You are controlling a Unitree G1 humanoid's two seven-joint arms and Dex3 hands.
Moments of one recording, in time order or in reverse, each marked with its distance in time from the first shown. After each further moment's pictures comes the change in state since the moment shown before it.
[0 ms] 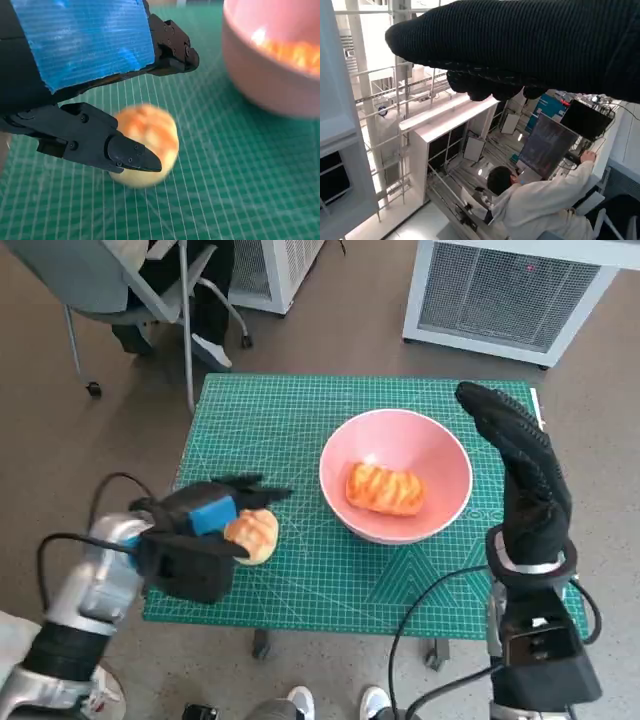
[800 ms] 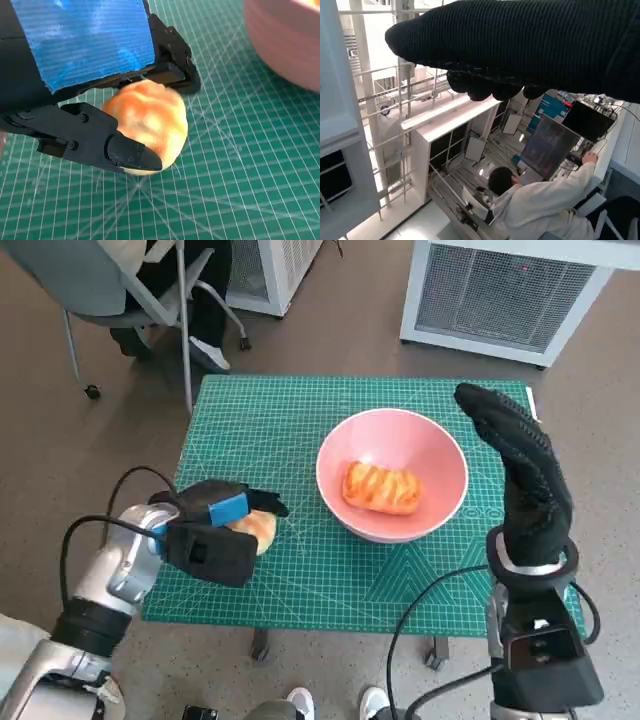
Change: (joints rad) left arm -0.090 -0.021 -0.070 0.167 0.092 -0.048 0.083; right arm 0.007 -0.001 -0.003 -0.011 0.000 0.002 0.004
